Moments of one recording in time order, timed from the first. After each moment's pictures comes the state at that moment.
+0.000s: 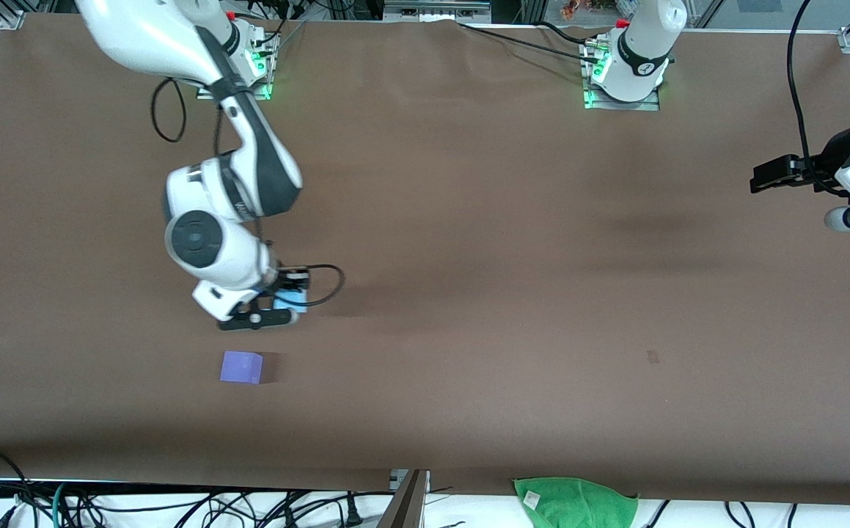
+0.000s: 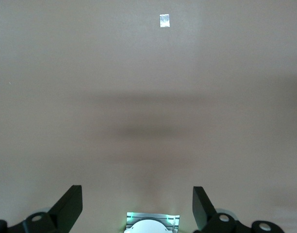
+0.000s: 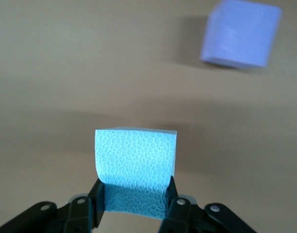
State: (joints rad) left arm -0.09 0.14 0.11 -1.46 0.00 1.37 -0.02; right arm 0.38 0.54 -0.05 -1.58 0.07 2.03 0.18
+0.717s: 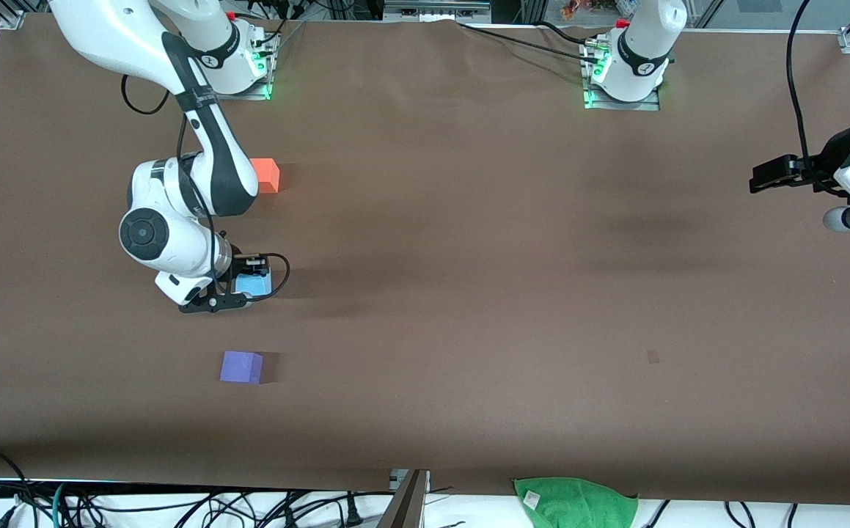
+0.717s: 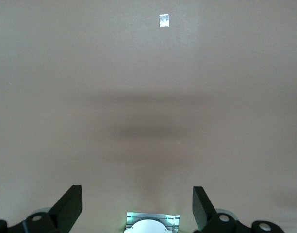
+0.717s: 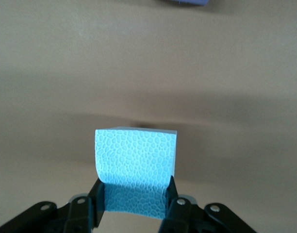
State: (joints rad) left arm -0.09 0.14 0.11 -1.46 0.00 1.37 -0.02; right arm 0.37 0.47 -0.13 -1.88 0.15 2.23 0.04
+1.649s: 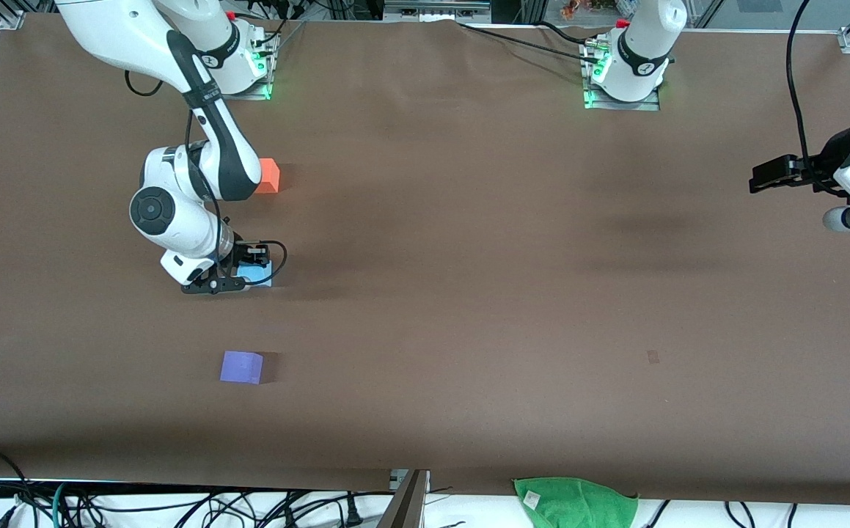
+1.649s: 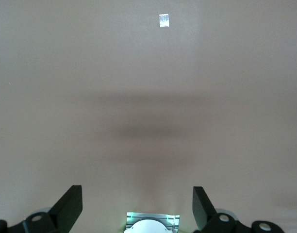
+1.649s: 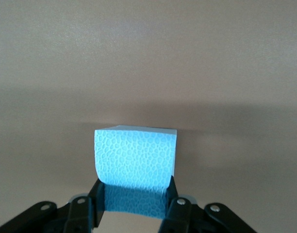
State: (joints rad) left arm -0.09 0.14 0.11 -1.46 0.00 1.37 -0.02; right arm 0.37 0.42 -0.13 -2.06 0.16 2.41 0.04
